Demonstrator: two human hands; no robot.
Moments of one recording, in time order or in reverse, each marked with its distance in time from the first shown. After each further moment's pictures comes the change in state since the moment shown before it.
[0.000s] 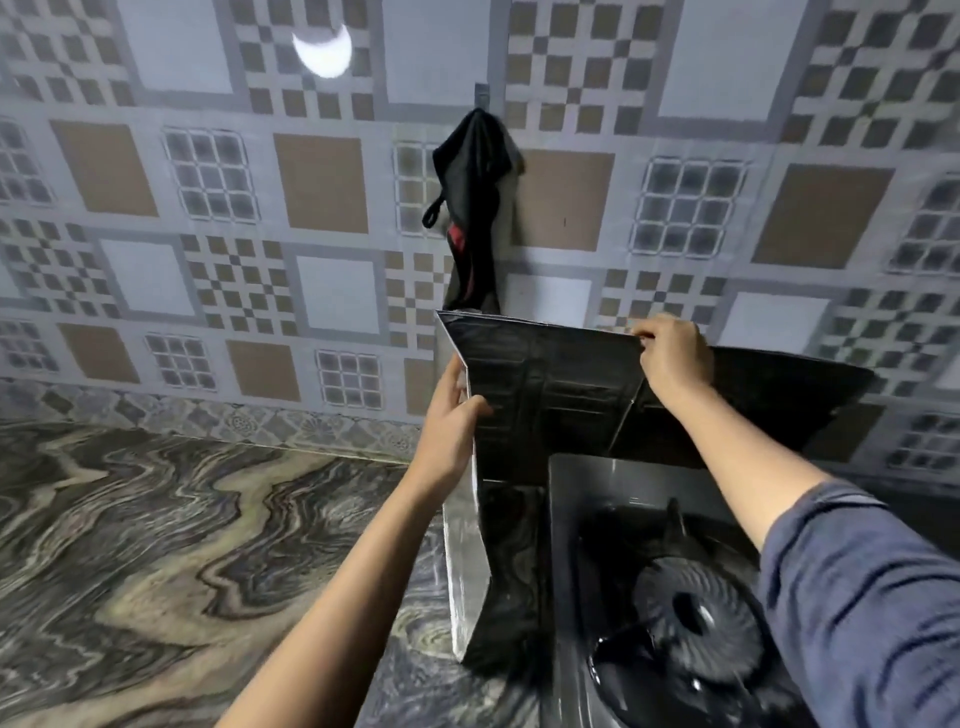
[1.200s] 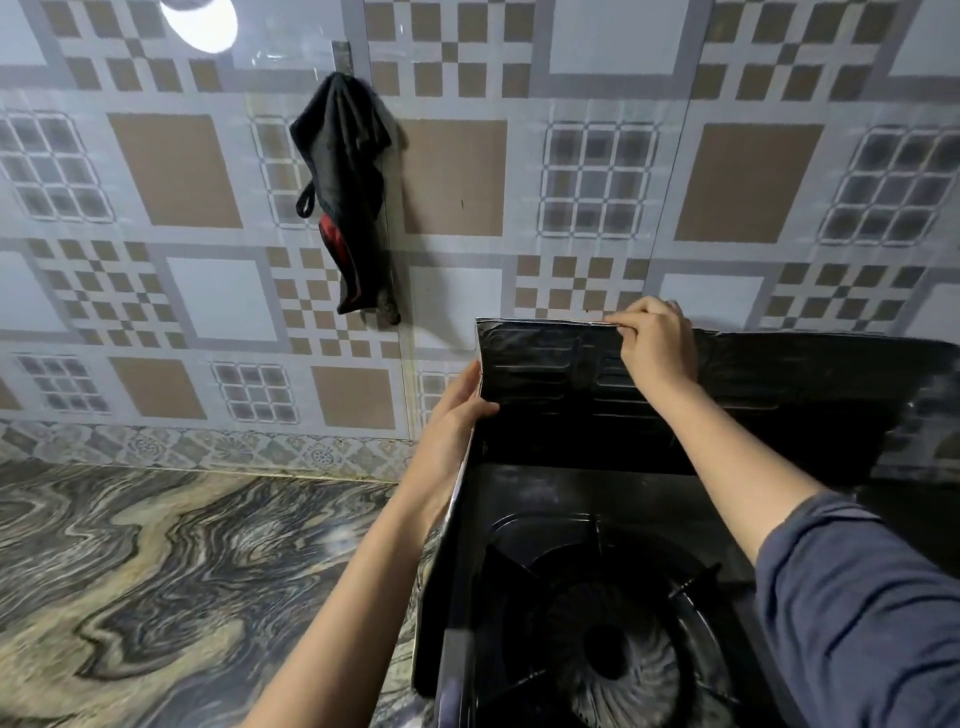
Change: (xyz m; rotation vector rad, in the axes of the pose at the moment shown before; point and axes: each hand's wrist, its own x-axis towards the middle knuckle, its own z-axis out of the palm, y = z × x) left_hand 0.038 -0.031 0.100 0.003 -0.118 -0.126; right_hand 0.040 0.096 0.003 0.042 0.072 -0.114
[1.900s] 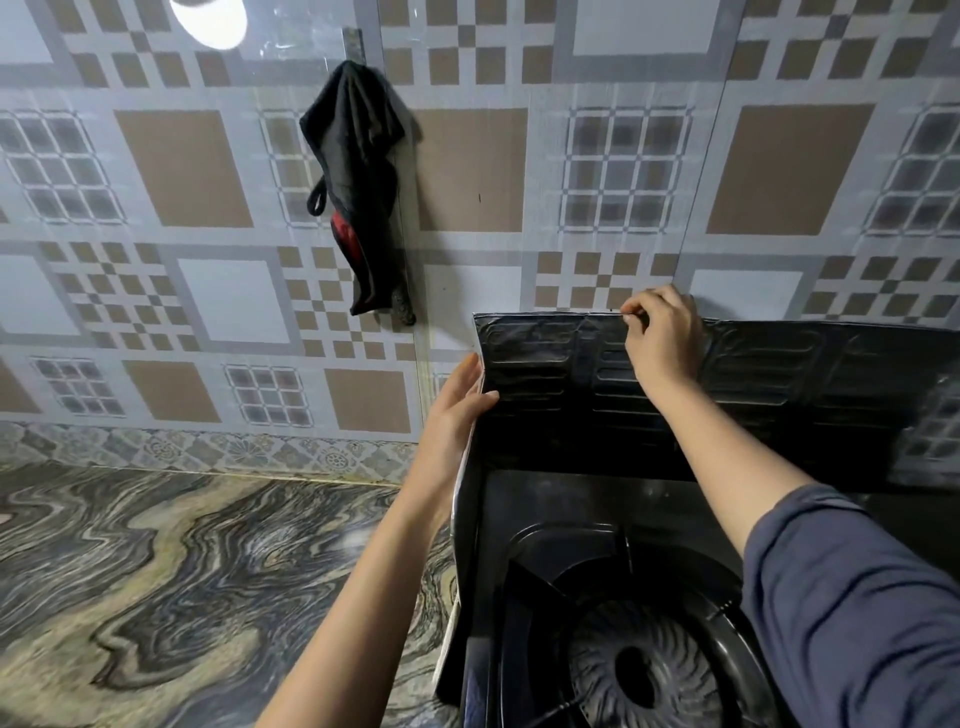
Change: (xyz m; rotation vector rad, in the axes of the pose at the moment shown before) left_hand 0.015 -0.005 -0.019 0.006 0.071 0.045; right_hand 0.008 -0.015 0.026 0.054 0.140 0.087
